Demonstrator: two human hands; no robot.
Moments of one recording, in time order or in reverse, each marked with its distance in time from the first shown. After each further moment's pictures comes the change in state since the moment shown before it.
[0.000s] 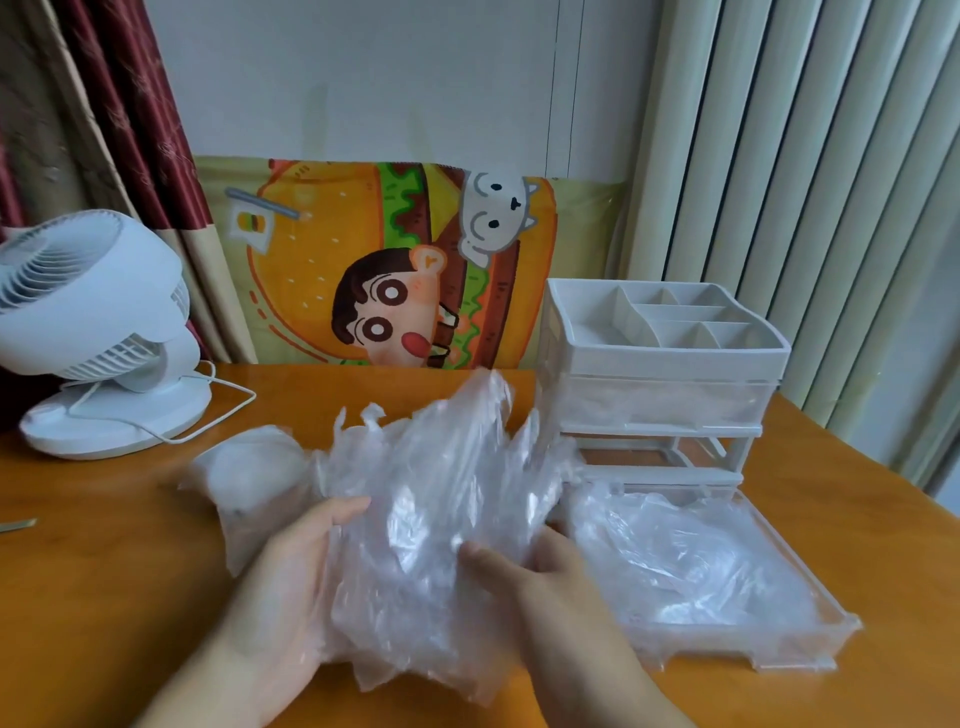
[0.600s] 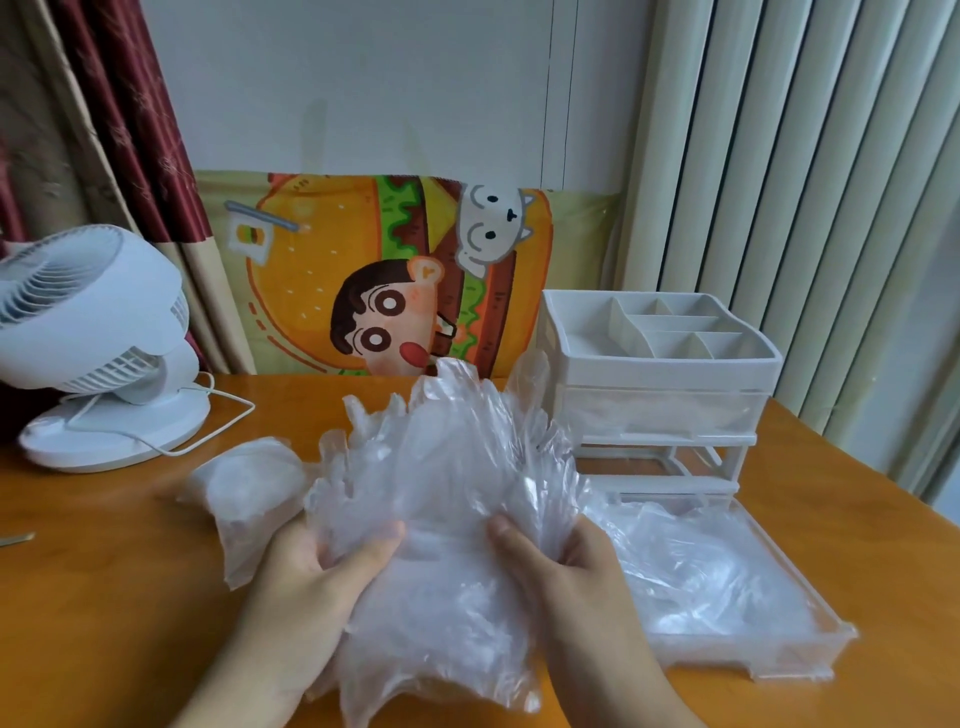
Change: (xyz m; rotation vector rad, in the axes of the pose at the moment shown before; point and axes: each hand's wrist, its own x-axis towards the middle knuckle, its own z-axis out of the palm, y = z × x) left_hand -0.008 0.006 0.007 0.273 0.032 0.033; right_hand 0.010 0.001 -0.009 0.186 0.102 -0.221
